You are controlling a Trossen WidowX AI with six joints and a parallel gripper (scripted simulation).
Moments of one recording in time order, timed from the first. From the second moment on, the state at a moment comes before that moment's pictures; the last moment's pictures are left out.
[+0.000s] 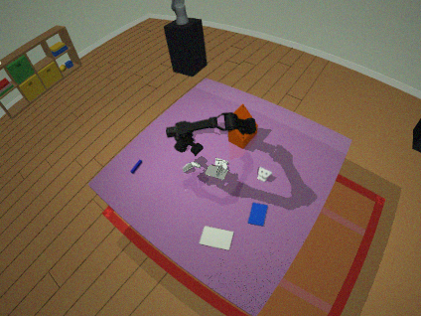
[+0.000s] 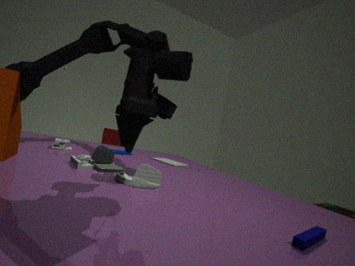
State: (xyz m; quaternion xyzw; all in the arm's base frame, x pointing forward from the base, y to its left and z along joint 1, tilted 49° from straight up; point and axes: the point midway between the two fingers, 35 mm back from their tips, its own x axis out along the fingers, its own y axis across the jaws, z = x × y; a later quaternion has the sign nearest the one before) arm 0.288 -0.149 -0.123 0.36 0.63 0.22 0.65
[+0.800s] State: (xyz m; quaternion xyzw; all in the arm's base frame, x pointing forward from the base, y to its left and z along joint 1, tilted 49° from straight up) arm 0.288 -0.149 -0.123 0.36 0.63 0.22 0.65
